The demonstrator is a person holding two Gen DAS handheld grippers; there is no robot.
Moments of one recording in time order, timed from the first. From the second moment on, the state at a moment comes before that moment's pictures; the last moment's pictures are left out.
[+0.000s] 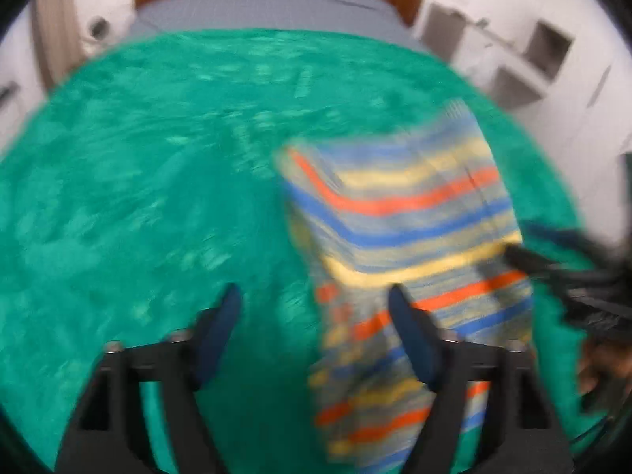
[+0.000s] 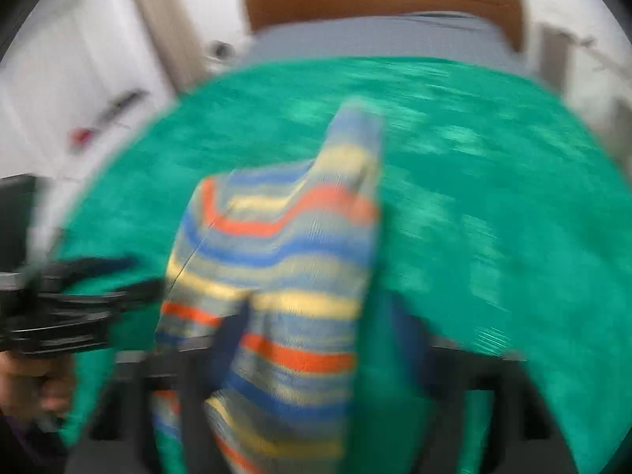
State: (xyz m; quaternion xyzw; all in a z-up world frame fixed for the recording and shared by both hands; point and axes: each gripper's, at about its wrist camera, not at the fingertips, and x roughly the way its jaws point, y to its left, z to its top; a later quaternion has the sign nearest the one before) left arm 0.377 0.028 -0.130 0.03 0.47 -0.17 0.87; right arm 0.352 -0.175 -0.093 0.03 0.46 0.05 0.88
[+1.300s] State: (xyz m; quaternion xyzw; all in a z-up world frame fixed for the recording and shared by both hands) left arm 0.120 0.045 -0.014 0.05 0.36 -0.07 0.93; right arm 0.066 -0.131 0.036 0.00 0.40 -0.01 0.91
